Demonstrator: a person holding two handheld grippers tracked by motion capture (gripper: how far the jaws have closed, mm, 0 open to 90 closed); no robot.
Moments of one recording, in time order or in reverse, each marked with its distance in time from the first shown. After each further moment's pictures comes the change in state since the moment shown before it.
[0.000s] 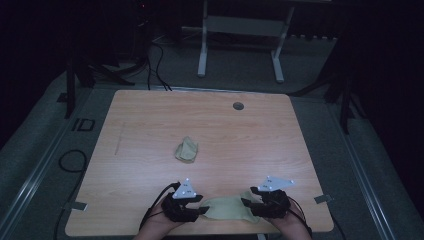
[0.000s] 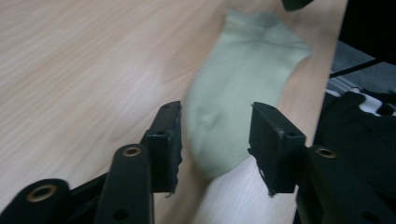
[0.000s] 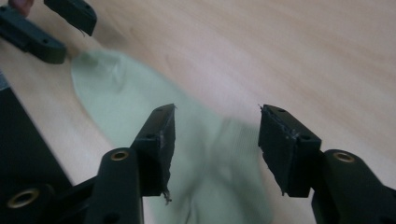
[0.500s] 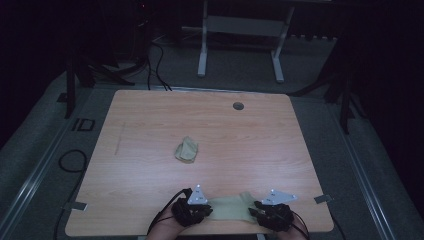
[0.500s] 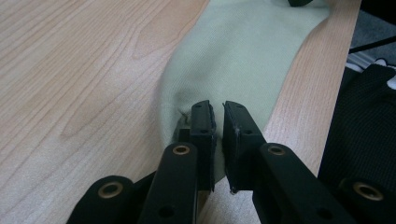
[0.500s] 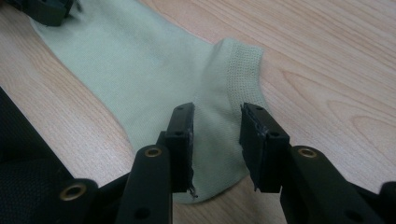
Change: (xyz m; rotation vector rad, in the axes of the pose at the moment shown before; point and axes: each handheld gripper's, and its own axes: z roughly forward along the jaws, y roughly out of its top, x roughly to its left) left arm -0.017 0.000 0.038 0.113 -0.005 0.048; right arm 0.005 -0.051 0.007 0.060 -0.060 0.036
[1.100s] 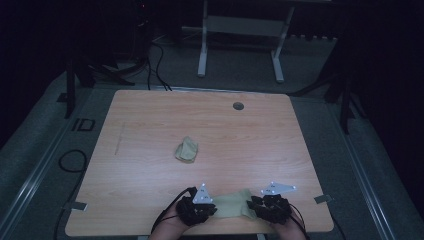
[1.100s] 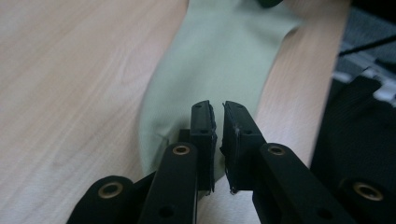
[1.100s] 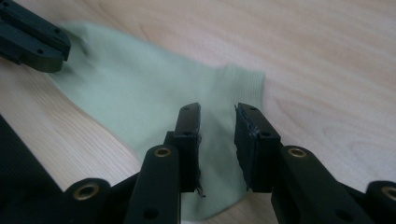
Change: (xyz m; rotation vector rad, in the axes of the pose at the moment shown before) left arm -0.008 0.013 0.004 0.015 0.016 0.030; right arm -0.007 0.018 0.003 -0.020 0.034 0.106
